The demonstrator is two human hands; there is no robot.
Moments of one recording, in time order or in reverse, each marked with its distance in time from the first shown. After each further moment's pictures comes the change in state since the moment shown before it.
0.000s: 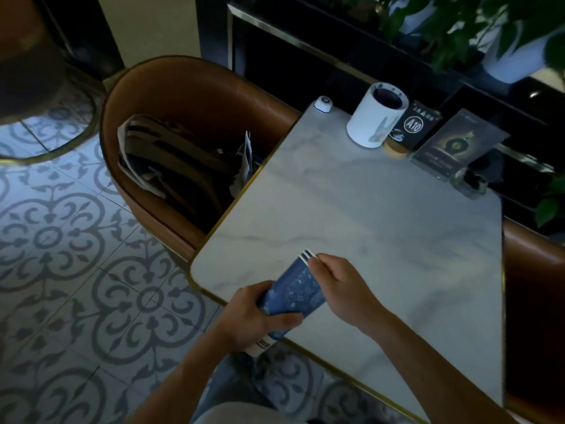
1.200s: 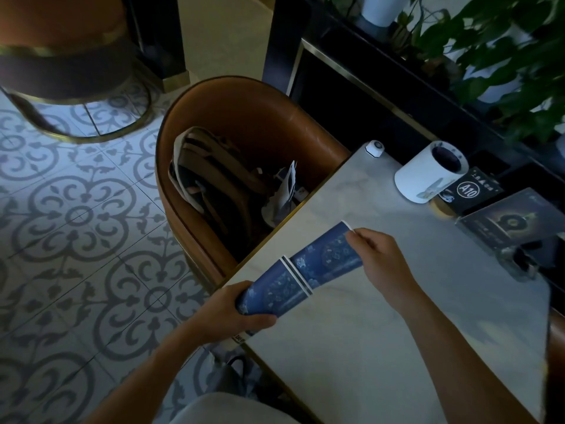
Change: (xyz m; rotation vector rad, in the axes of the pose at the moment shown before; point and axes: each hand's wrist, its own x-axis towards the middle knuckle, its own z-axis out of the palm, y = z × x) left_hand 0.040 -0.047 -0.103 -0.070 0.087 -0.101; right_hand 0.137 -0.044 -0.026 0.110 0.035 -0.087
